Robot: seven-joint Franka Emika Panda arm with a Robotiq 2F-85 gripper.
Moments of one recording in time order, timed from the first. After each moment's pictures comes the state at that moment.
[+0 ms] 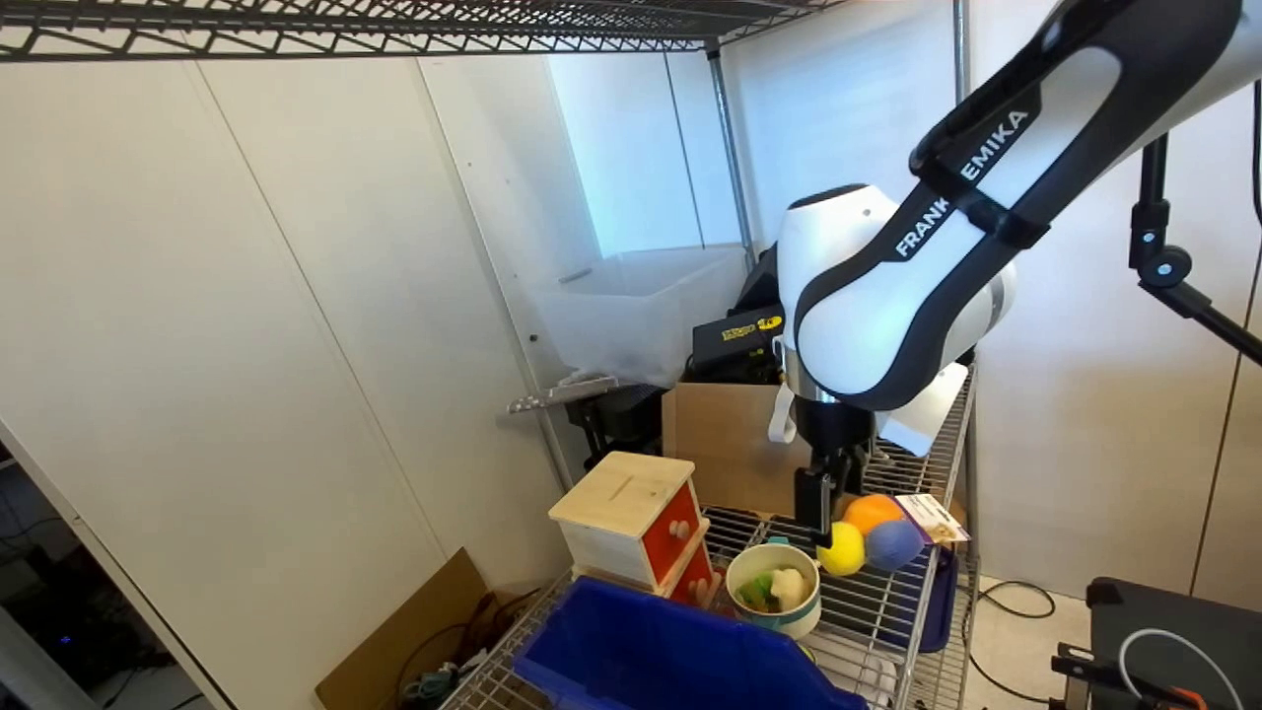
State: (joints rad) arm -0.05 0.23 -0.10 -2.20 0.07 2.51 -0.22
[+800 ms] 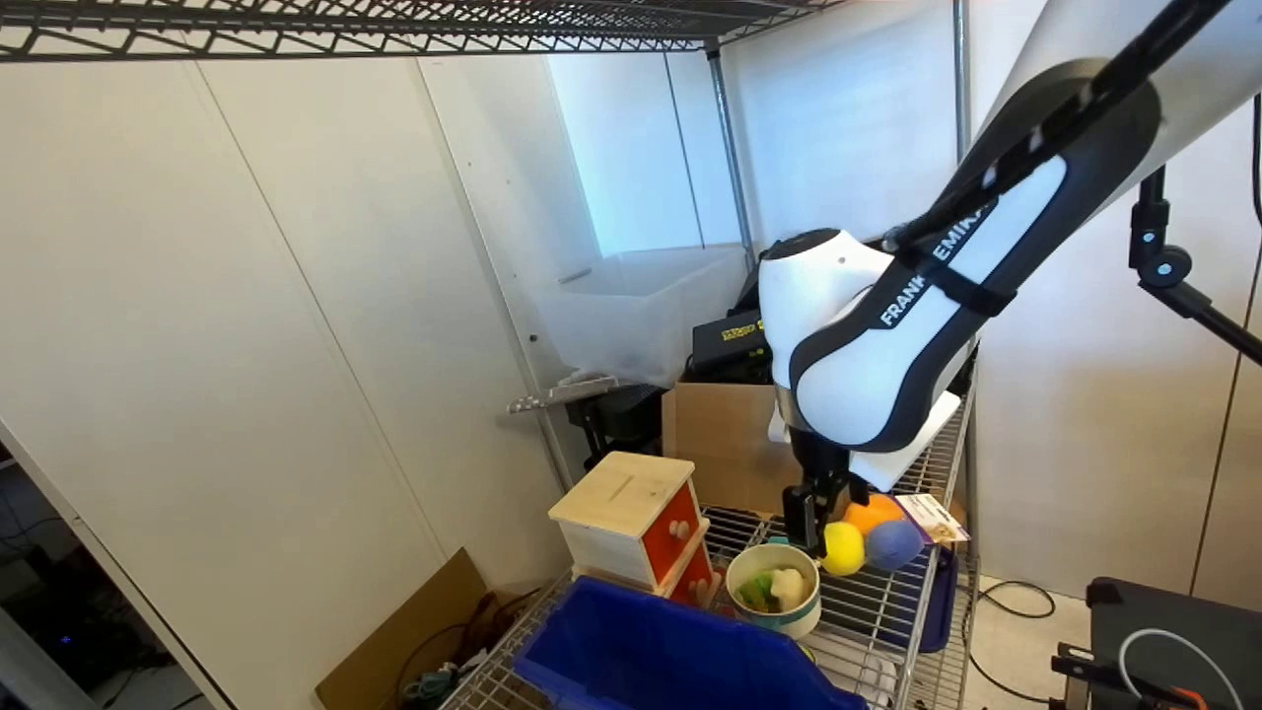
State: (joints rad) arm -0.05 0.35 -0.12 -2.13 -0.07 2.53 0.07
